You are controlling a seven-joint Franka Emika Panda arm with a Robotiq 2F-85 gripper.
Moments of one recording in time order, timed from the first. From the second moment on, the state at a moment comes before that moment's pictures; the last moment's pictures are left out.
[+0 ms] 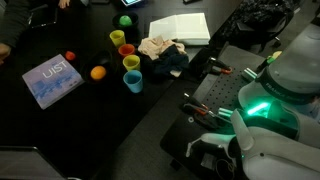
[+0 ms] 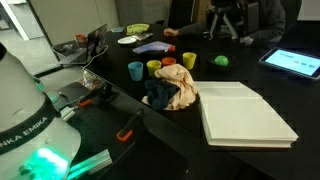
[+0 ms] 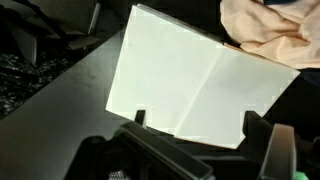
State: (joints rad) arm -0.24 -0.06 -0.17 -2.47 -0.39 2.53 0.45
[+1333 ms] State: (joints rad) arm -0.27 0.09 -0.25 -2.54 -0.23 2.75 0.45
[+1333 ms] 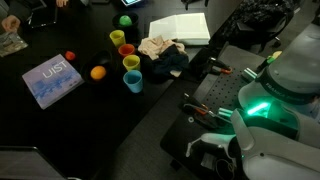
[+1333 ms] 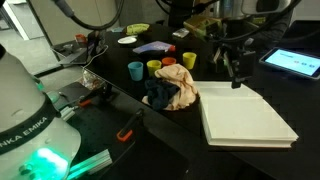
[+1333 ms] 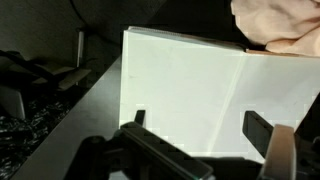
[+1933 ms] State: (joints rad) arm -0.47 0.30 -0.13 -2.43 0.26 2.78 0.19
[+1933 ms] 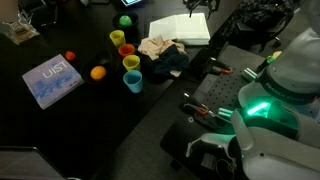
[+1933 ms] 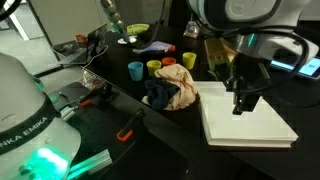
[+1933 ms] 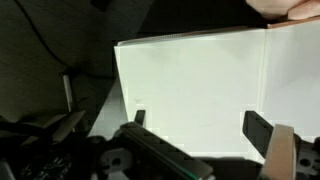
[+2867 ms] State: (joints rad) arm -0.67 0.56 -0.04 -2.23 0.51 2.75 -0.18
